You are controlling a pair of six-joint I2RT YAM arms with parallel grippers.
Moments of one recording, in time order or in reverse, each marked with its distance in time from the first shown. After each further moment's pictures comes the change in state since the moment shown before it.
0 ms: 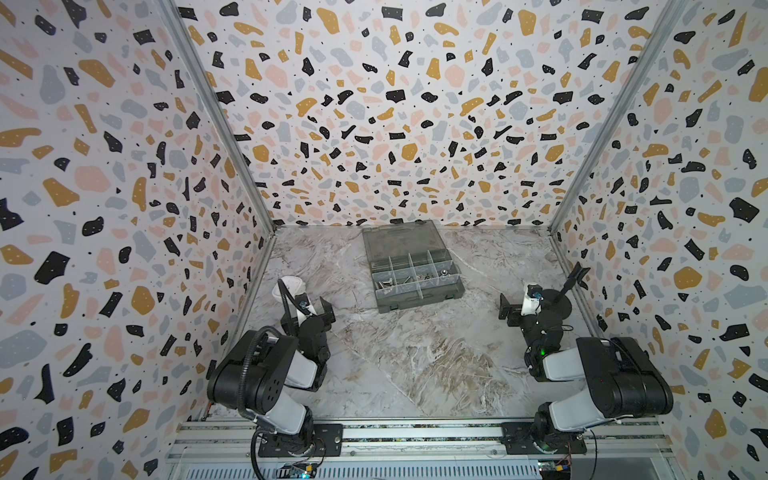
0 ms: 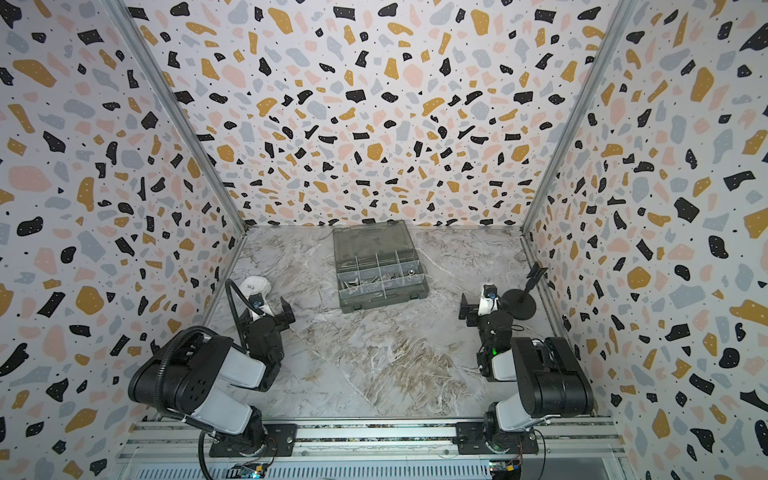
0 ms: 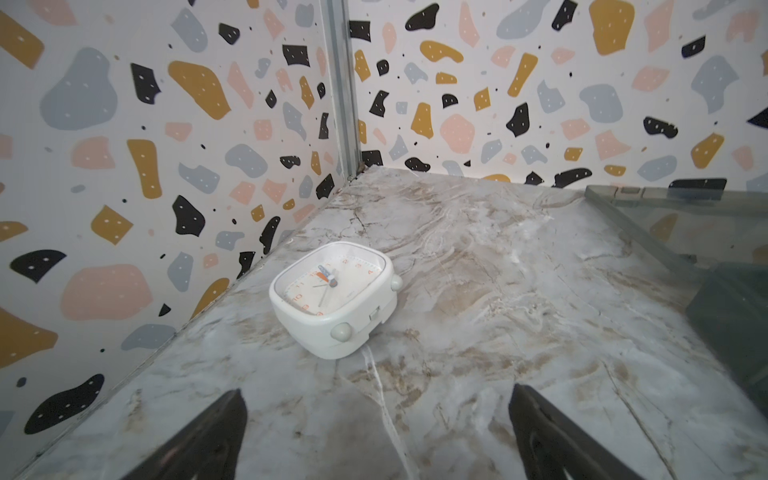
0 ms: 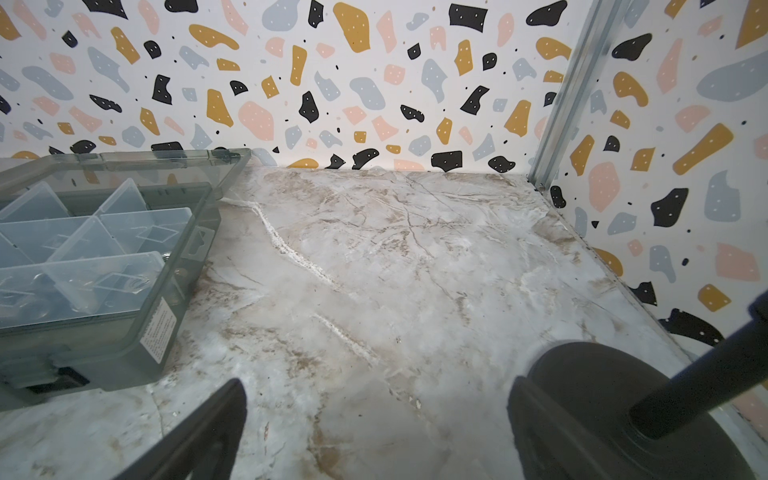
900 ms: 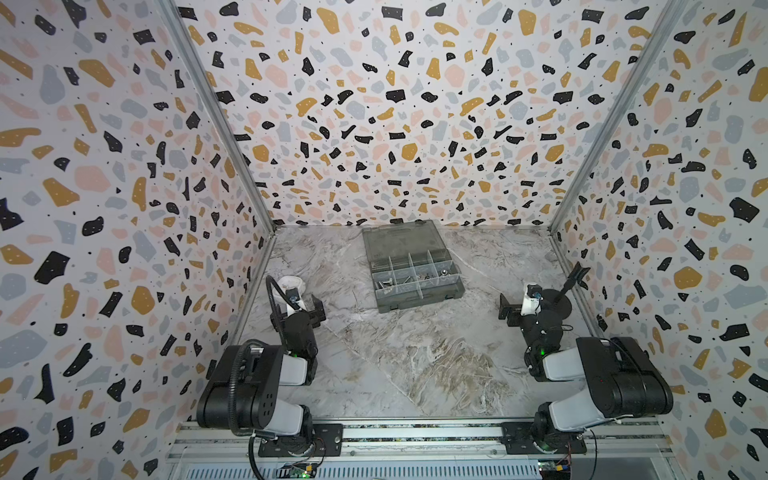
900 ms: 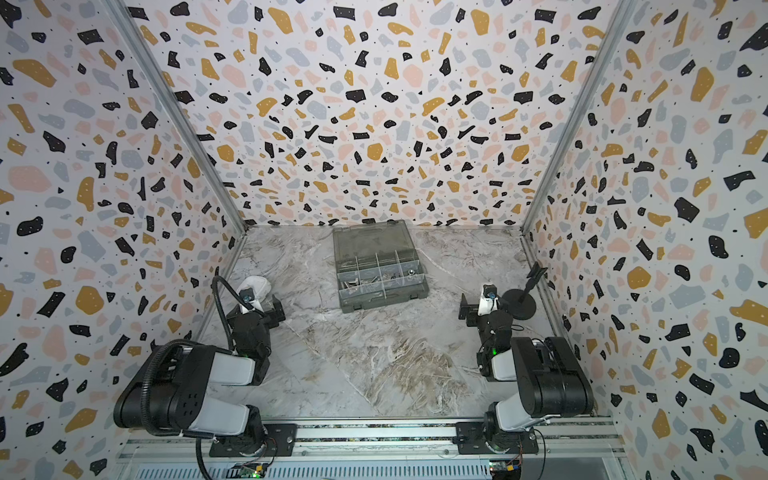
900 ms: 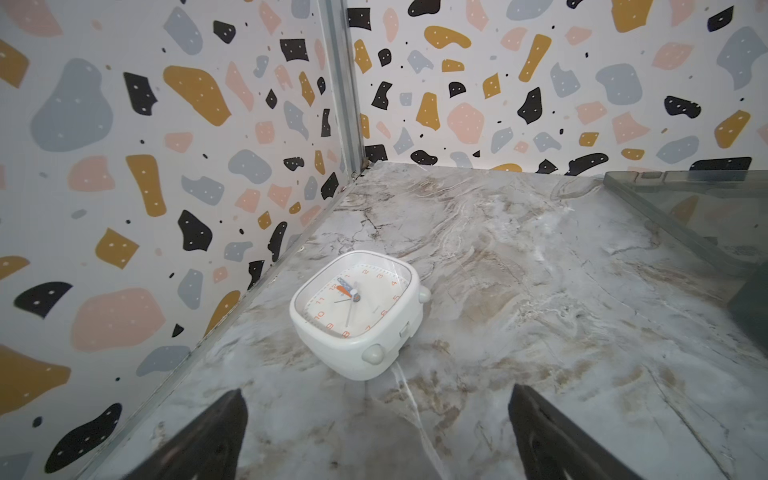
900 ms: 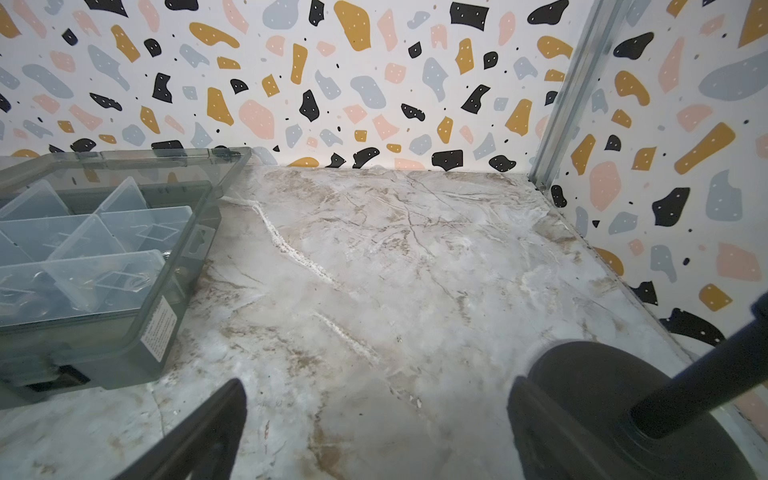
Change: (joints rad) left arm 0.153 -0.082 0.043 -0.165 0.187 0.089; right arm 0.003 0.000 0.000 -0.003 0.001 -0.001
